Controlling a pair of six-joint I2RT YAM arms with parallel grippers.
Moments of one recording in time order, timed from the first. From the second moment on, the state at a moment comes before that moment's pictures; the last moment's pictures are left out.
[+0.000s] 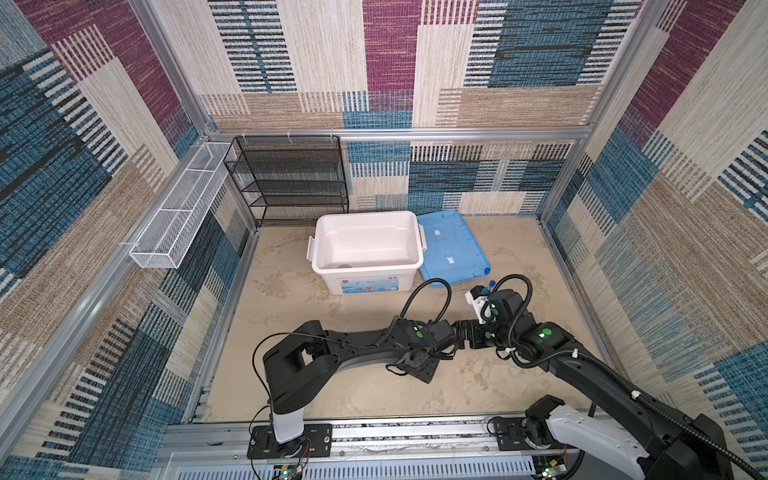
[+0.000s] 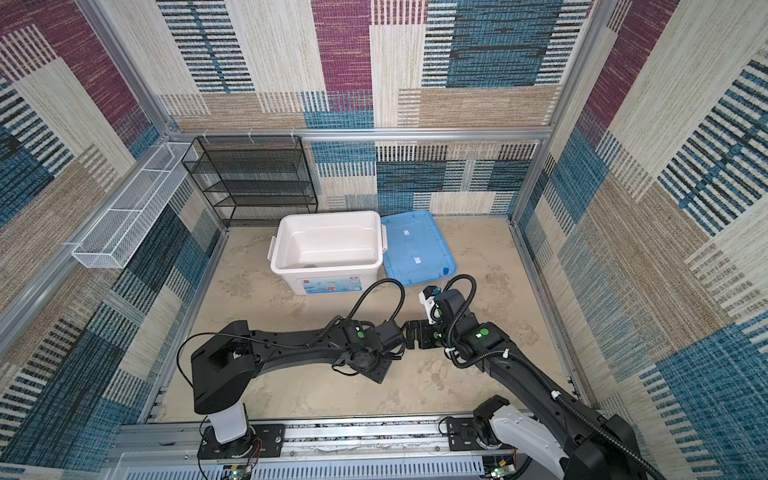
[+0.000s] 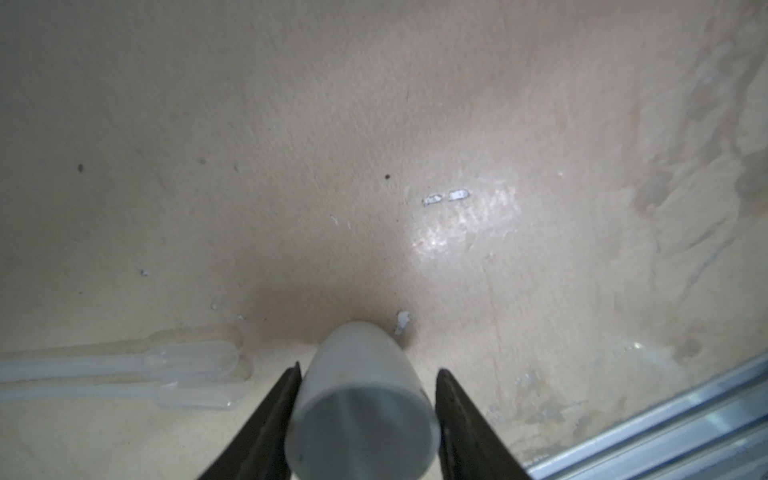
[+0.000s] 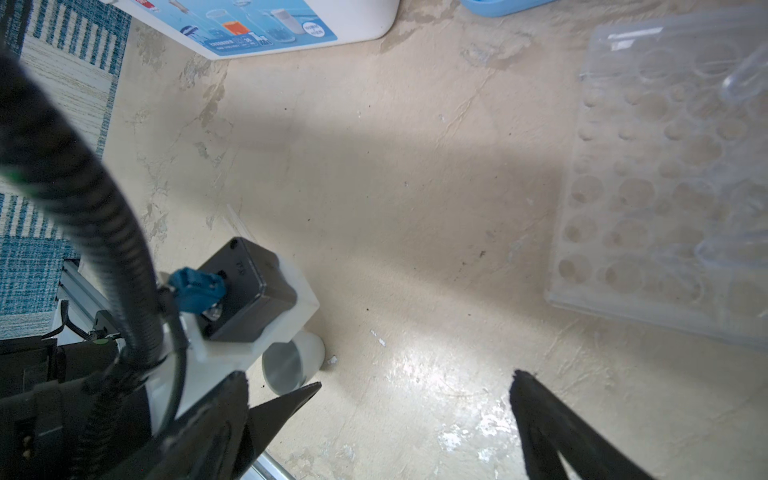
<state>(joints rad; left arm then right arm) -1.15 1.83 1.22 -0.76 -0.05 -0.63 0.50 0.97 0.64 -0.55 -0.28 0.43</state>
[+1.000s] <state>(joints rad) -1.15 1.86 1.24 -0.78 -0.05 -0.63 0.50 0.94 0.64 -0.55 -0.26 0.43</state>
